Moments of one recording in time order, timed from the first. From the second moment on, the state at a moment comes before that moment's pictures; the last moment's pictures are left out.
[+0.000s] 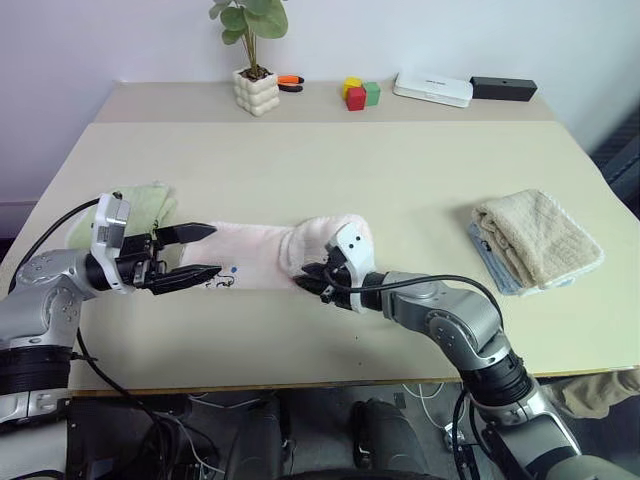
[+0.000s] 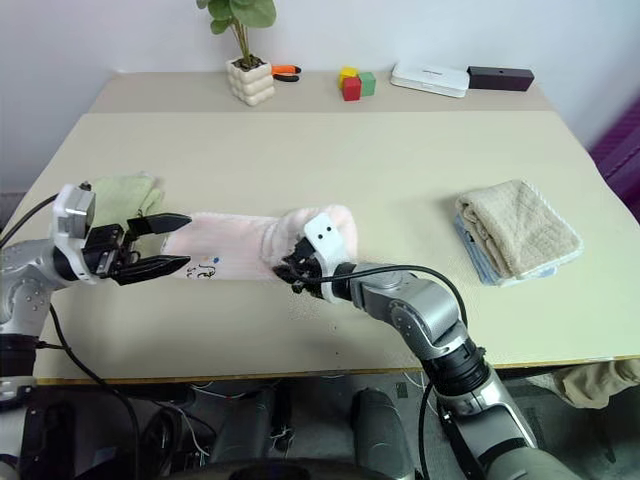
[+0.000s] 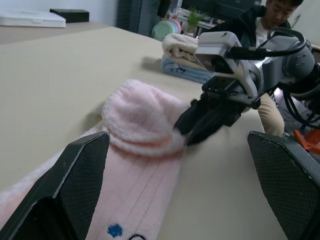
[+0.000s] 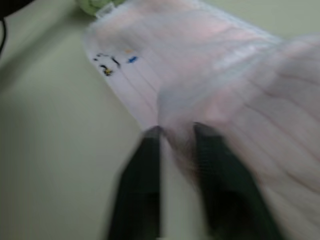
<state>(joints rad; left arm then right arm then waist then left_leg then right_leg) -0.37 0.77 0.24 0.22 -0.64 0.35 -1.50 -0.45 -0.32 0.34 -0.30 0.58 0.92 0.39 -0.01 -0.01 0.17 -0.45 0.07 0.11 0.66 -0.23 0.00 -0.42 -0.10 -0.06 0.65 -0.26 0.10</state>
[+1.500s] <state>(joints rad) -0.37 0.69 0.22 0.11 -0.69 0.48 -1.38 -0.41 -0.14 0.21 0.07 0.24 0.43 0.45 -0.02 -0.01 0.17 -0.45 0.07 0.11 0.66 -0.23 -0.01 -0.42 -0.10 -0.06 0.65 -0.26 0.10</state>
